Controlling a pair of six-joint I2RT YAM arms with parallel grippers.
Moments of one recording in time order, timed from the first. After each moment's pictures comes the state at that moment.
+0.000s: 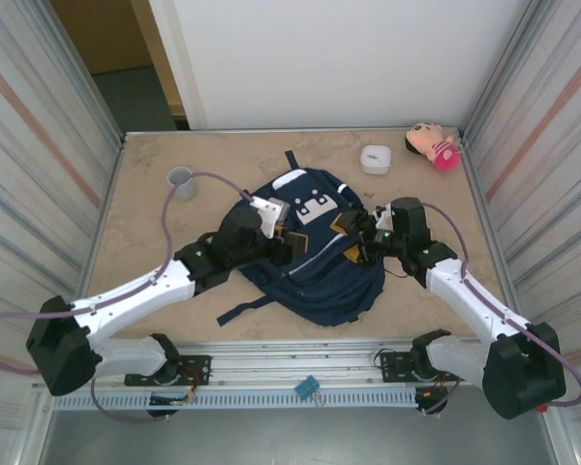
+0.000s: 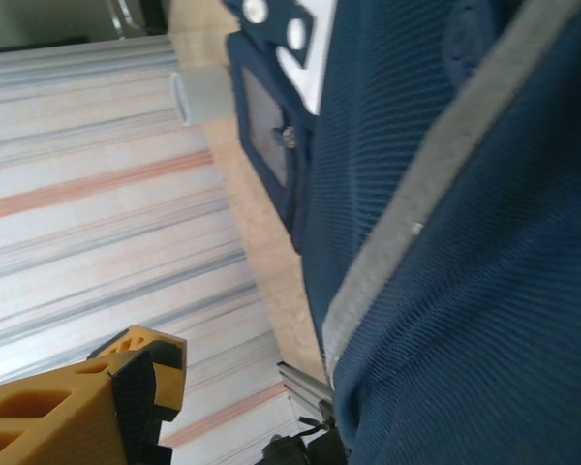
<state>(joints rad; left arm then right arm) -0.85 1.20 0.85 -0.14 0.05 -0.40 0.34 1.09 0.67 -0.20 -0.62 1.28</state>
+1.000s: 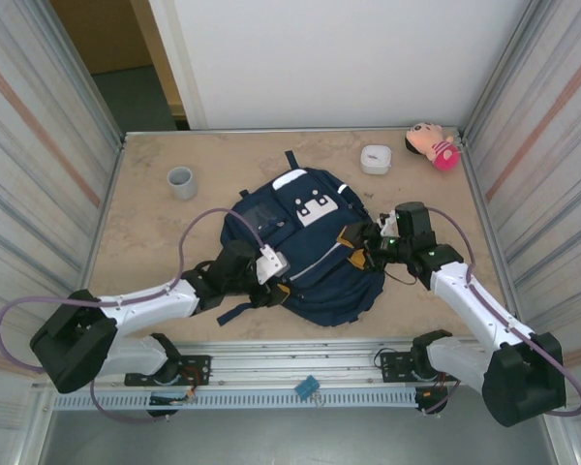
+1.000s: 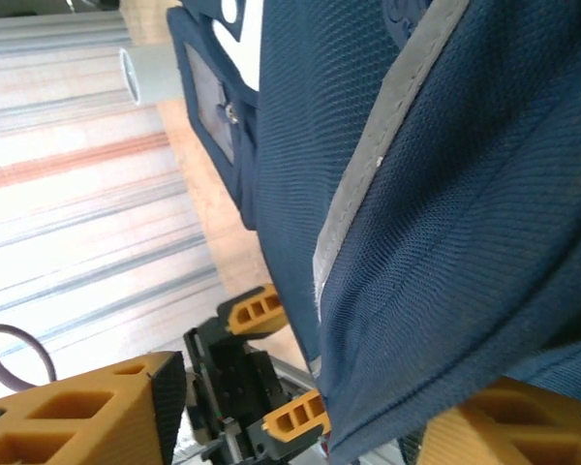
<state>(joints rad) -0.81 1.25 0.50 0.02 0.27 0.16 0.31 1.05 0.66 -0.33 -0.66 1.17</state>
